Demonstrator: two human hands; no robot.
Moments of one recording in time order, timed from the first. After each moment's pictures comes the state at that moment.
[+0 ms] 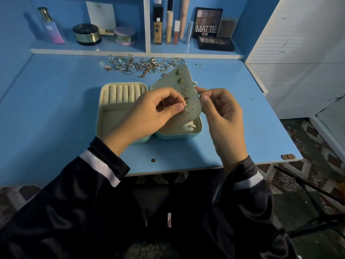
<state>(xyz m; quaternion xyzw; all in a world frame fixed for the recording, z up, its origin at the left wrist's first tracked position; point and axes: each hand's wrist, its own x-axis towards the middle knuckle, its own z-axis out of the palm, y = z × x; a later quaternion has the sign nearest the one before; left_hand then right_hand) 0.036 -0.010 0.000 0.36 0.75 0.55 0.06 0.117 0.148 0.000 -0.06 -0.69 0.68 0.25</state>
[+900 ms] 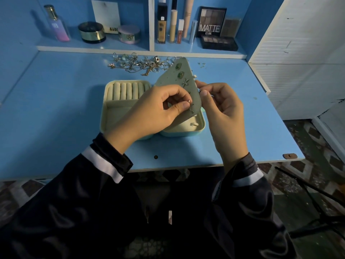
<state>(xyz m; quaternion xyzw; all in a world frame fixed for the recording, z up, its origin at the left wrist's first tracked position) 0.045 -0.009 0.015 0.37 0.77 0.52 0.04 0.114 0.140 0.006 -0.02 -0.68 0.69 0.26</state>
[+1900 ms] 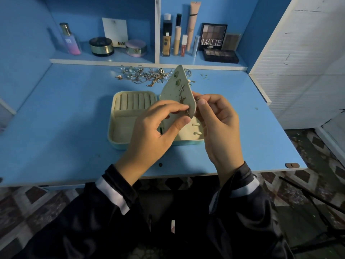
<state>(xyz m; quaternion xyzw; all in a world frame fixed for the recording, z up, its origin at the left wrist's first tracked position) 0.076 -0.020 -0.005 0.35 0.75 0.52 -0.21 0.114 0.121 0.010 -0.02 -0.57 0.79 0.23</state>
